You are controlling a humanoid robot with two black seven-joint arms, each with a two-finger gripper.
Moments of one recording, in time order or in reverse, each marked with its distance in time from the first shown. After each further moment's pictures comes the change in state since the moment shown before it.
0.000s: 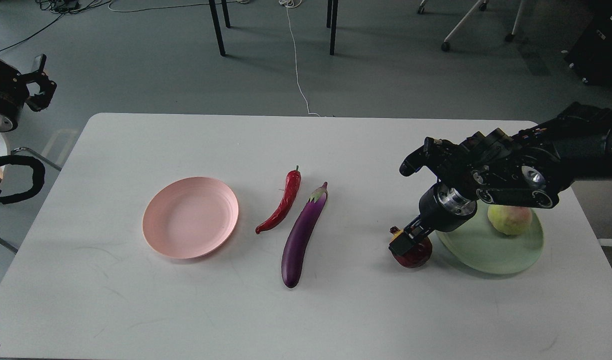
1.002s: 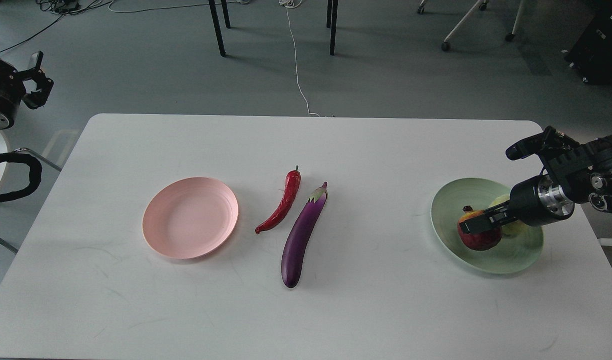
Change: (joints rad) left arm -0.007 0.007 0.004 0.000 0.002 0.000 0.004; right arm -0.059 -0.442 0.084 0.052 -0.117 -0.107 -0.009
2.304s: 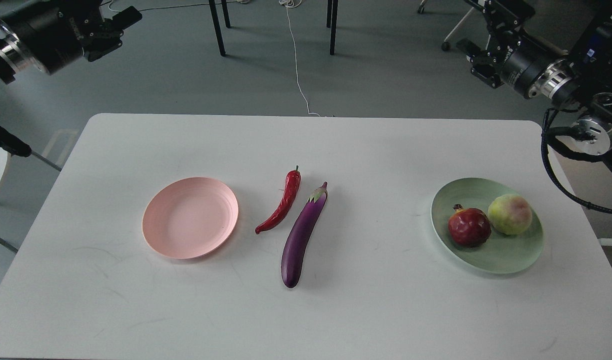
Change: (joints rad) left arm -0.181 0.227 0.062 -0.708 0.928 0.000 0.063; right arm -0.564 0.043 1.423 -0.364 0.731 -0.006 0.004
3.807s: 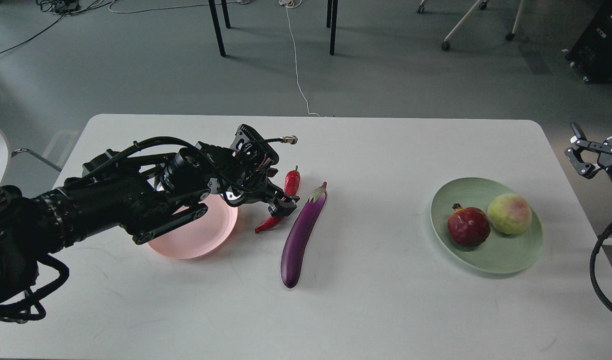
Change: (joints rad) left arm -0.060 -0.600 0.573 0.223 1.120 0.138 0.181; right arm -0.563 -0.156 0.264 0.035 0.552 0.193 0.054
